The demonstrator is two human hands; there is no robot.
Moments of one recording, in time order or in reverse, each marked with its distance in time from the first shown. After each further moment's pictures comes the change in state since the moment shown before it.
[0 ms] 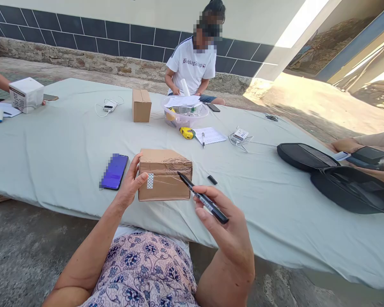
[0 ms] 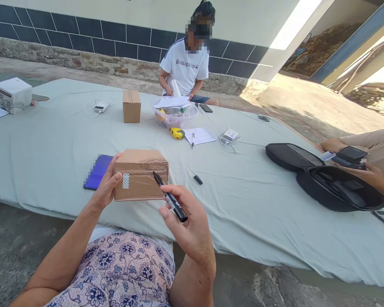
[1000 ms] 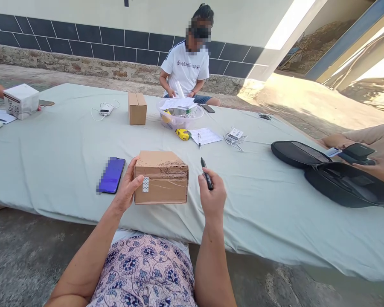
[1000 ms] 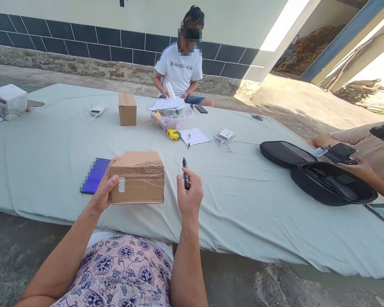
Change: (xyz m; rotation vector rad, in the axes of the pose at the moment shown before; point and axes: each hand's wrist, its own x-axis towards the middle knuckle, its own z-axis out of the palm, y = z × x) left_hand 0.001 -0.002 0.003 -0.107 0.007 -0.018; right_hand 0.037 0.106 0.004 -0.464 0.487 0.161
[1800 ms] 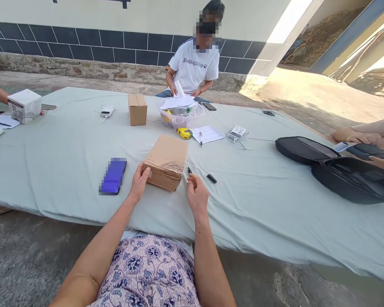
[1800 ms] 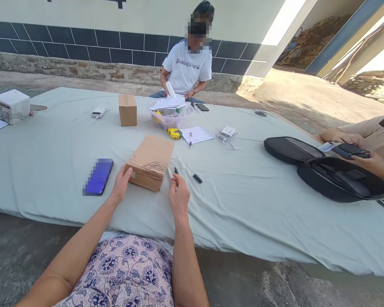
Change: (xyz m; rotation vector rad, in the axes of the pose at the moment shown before) left_hand 0.044 -0.065 -0.002 0.237 0.120 0.125; right_hand -0.017 0.049 0.058 0.008 -0.194 0.215
